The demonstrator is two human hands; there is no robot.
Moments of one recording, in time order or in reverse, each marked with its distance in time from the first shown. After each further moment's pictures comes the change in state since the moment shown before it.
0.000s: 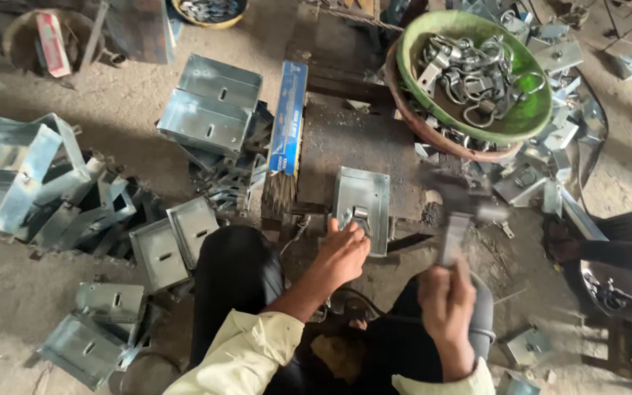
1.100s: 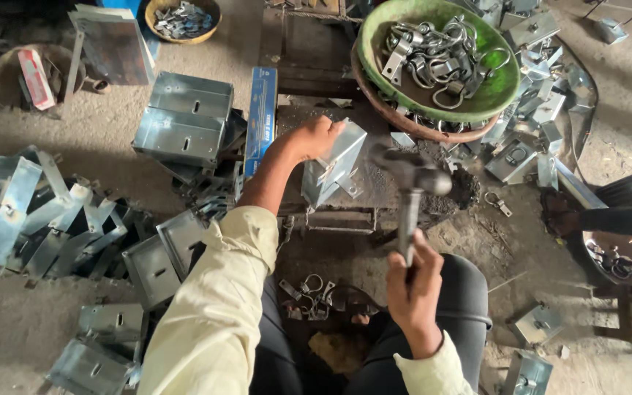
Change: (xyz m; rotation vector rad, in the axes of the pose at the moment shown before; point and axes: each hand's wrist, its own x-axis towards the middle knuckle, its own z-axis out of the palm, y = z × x) left_hand 0.171 -0.127 -0.091 -0.389 -0.207 -0.397; right_hand -0.006 -0.008 0.025 -0.087 0.120 -0.241
